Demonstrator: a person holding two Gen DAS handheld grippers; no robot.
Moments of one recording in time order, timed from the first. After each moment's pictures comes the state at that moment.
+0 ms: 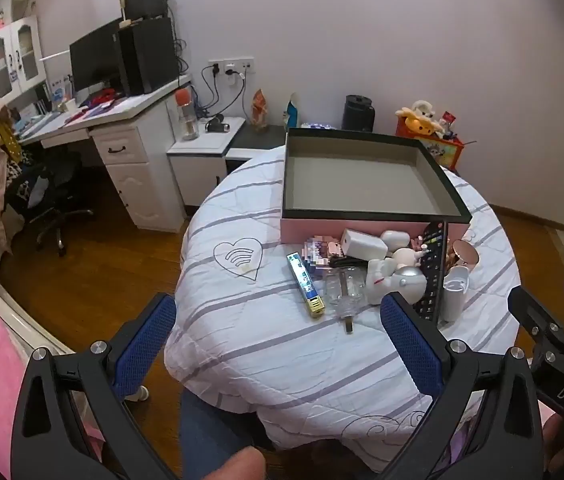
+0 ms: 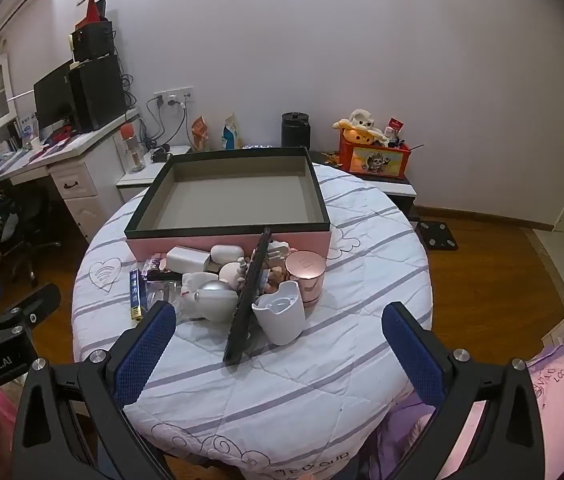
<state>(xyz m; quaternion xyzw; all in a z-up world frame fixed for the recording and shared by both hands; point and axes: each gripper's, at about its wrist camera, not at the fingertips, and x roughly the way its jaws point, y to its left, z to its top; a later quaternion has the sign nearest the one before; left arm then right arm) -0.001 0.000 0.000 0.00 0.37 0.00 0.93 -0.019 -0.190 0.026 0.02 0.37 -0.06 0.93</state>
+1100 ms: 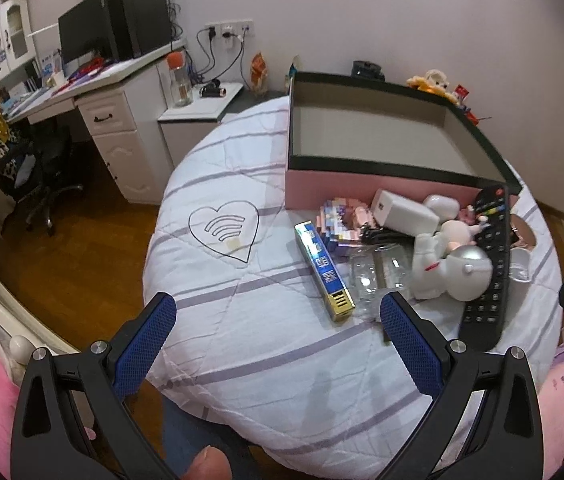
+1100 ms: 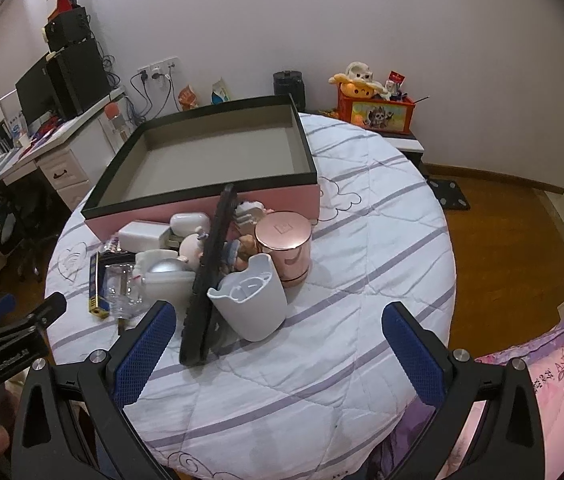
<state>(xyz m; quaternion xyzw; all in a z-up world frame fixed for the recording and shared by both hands) 0.059 0.004 -0.085 0.00 0.44 0.00 0.90 0.023 -0.232 -0.031 0.07 0.43 -0.05 0.90</state>
